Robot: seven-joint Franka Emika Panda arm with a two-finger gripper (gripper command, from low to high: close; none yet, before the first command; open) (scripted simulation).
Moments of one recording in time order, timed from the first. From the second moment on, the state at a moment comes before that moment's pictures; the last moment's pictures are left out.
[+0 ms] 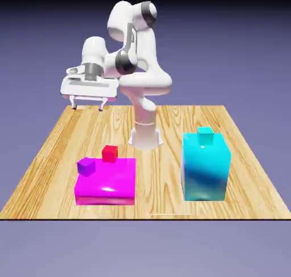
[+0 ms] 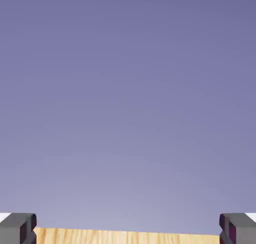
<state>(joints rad) 0.02 -0.74 -0.70 -2.84 0.02 2.93 0.02</state>
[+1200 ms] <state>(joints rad) 0.04 -1.06 -2.00 -2.90 0.06 2.72 -1.33</state>
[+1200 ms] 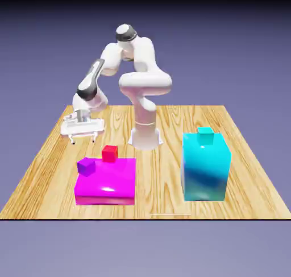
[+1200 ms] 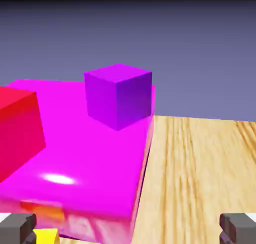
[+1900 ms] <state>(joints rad) 0.08 -1.18 -2.31 -2.91 0.07 2.72 -1.63</state>
